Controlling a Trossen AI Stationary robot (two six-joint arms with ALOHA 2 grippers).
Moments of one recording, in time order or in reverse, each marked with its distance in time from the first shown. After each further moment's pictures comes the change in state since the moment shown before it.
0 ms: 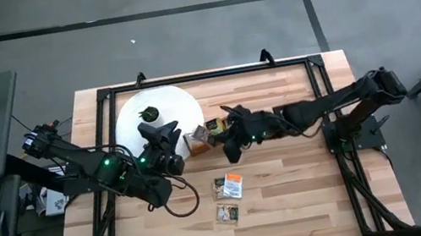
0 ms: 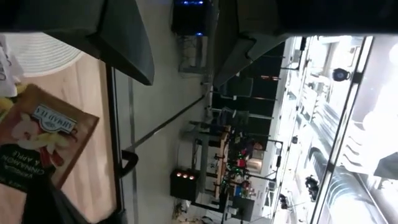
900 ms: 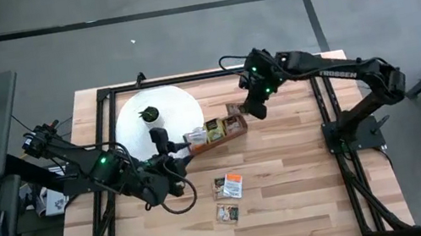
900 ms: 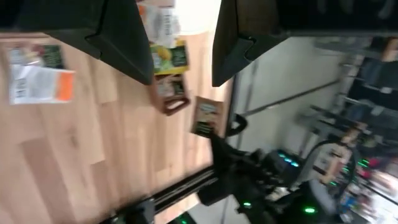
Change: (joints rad) left arm 0.000 0.001 0.046 0.012 0.450 -0.378; right arm -0.584 -0.038 0.034 -0.584 -0.627 -0.718
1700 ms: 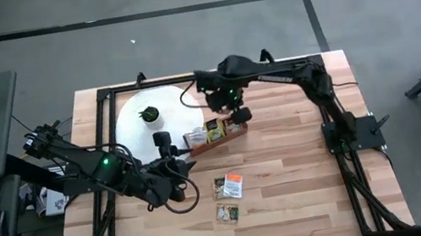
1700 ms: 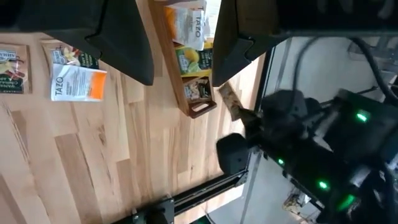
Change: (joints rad) left arm 0.000 0.010 -0.004 -0.006 0.089 -0.101; right arm 0.165 0.656 0.907 -0.781 0.436 -0.557
